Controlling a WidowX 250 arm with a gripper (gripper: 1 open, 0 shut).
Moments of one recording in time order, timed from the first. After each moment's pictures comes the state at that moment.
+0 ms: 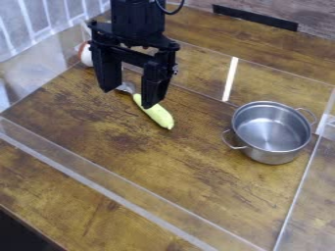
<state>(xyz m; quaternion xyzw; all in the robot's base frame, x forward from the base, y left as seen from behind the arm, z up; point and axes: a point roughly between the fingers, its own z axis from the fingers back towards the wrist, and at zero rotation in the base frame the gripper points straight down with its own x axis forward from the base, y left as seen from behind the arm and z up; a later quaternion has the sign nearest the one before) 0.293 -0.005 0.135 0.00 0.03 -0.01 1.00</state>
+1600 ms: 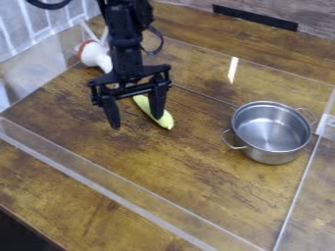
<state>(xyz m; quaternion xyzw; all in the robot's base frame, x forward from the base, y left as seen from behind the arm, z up) 0.336 0.032 0.055 -0.03 0.04 0.46 0.88</state>
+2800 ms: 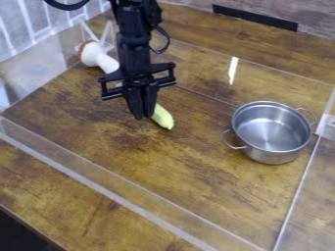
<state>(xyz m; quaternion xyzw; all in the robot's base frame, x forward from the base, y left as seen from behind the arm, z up) 0.353 0.036 0.050 -0.02 0.05 0.47 0.88</state>
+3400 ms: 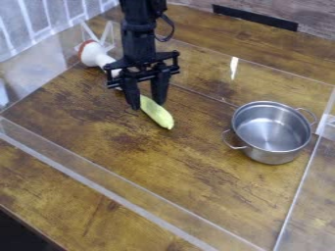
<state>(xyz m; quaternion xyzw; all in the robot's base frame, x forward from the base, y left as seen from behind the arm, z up) 0.364 0.037 0.061 -0.02 0.06 0.49 0.87</state>
